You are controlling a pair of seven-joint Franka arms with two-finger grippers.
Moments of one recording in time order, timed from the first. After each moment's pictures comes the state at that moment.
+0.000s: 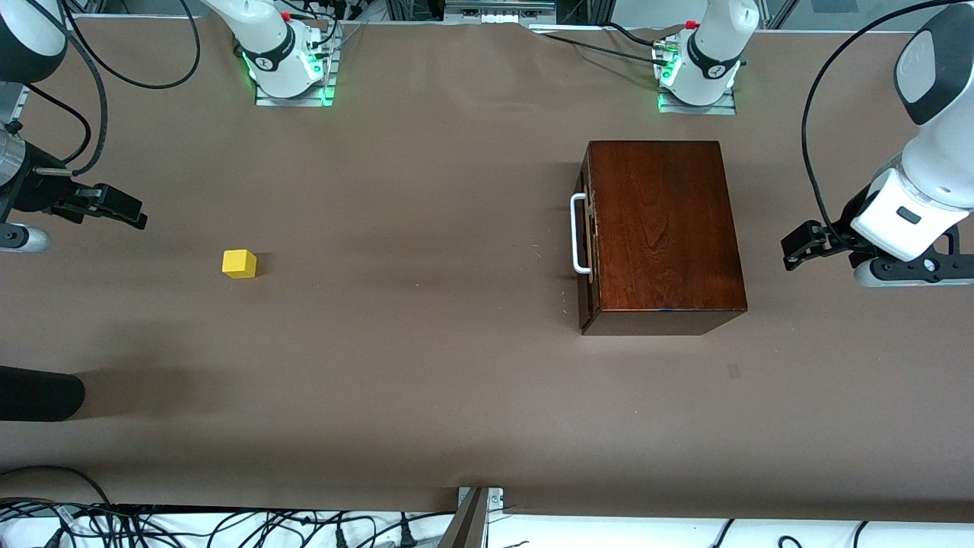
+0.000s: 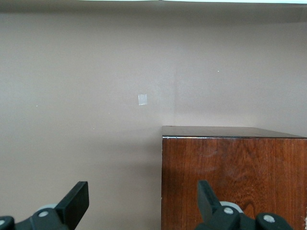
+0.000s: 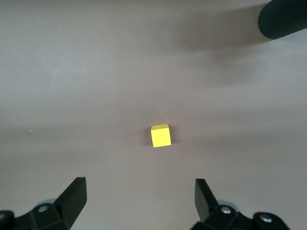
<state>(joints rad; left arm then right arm) -0.09 0.17 0.01 -1.55 0.04 1.78 -0.13 0.10 0.12 -0.11 -1.56 0.02 1.64 0.07</state>
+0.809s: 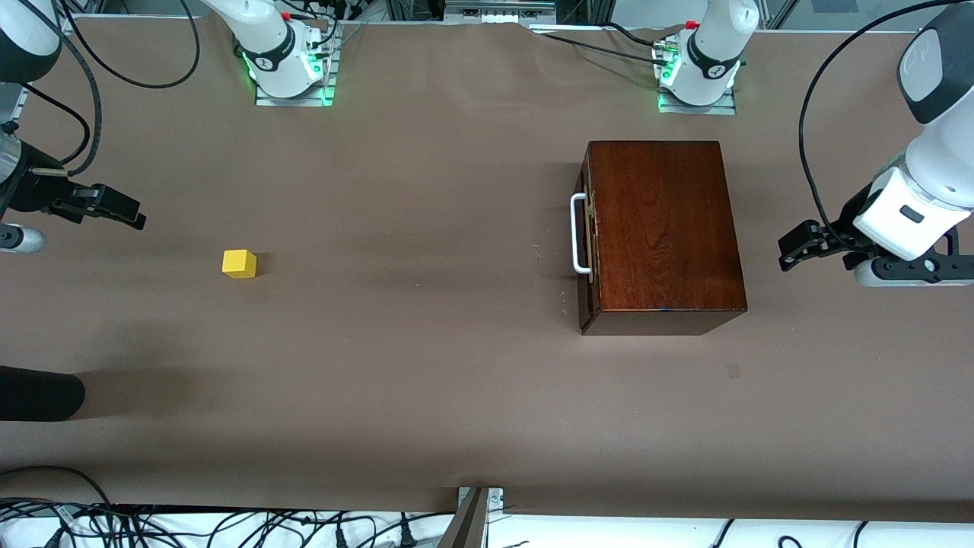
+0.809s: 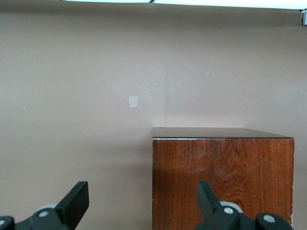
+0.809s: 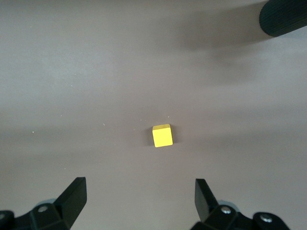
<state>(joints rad) -0.08 0.17 0.01 -1.55 -0.01 1.80 -0.11 0.09 0.12 -0.12 -1.56 0.03 1.64 0.08</state>
